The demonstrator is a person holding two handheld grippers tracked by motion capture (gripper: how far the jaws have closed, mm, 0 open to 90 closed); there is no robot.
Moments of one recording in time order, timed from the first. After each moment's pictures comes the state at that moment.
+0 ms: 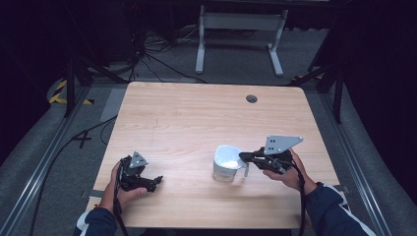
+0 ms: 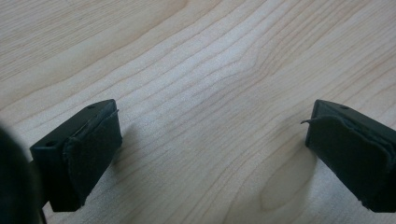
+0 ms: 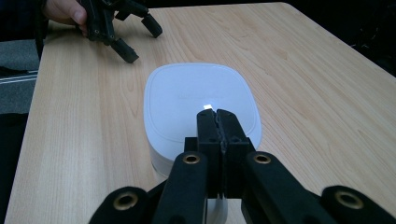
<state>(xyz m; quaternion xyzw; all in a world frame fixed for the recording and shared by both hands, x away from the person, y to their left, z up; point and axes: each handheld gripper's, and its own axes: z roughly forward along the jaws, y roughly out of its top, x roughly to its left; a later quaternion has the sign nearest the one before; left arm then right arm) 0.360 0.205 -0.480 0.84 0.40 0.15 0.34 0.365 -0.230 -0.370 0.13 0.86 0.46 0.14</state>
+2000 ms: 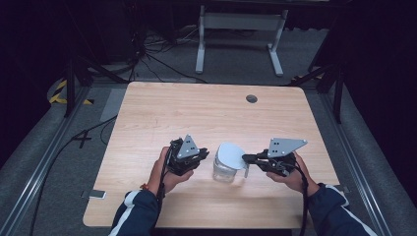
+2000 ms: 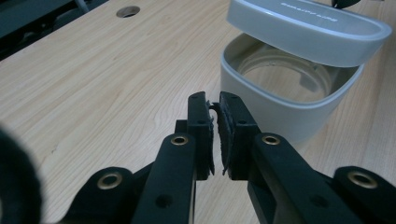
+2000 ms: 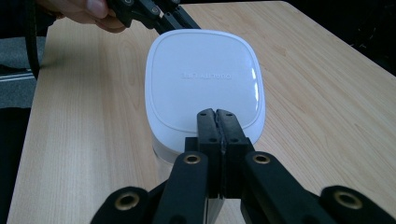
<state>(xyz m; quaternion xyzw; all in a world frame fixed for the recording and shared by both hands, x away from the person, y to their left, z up) 0.371 0.069 -0.401 0.85 0.21 0.17 0.45 0.360 -0.239 -0.372 0.13 0.87 0.46 0.14</state>
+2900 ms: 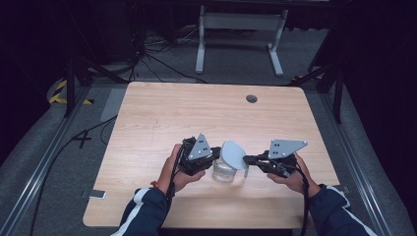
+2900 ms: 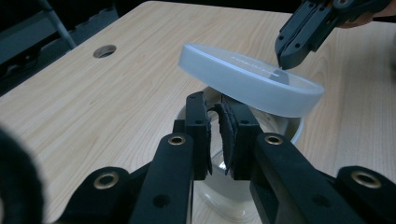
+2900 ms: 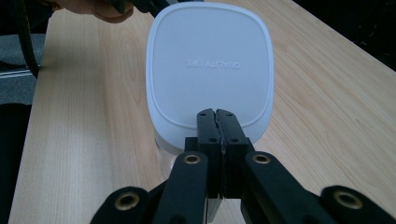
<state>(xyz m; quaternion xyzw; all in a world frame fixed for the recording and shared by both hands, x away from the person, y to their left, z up) 0.362 0.040 -0.378 0.85 0.16 0.17 0.48 0.357 -0.241 -0.375 0.13 0.87 0.46 0.14</state>
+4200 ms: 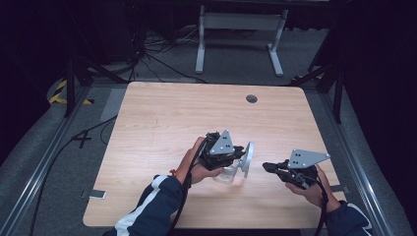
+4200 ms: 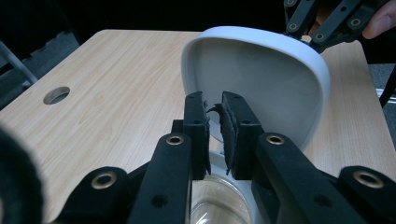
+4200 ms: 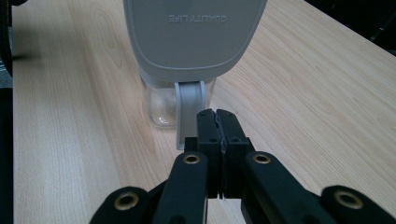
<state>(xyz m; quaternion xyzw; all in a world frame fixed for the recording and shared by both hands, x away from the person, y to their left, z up) 0.374 -0.005 -0.365 0.85 0.08 0.13 0.49 0.328 -0.287 -0.381 0.19 0.86 0.43 0.18</state>
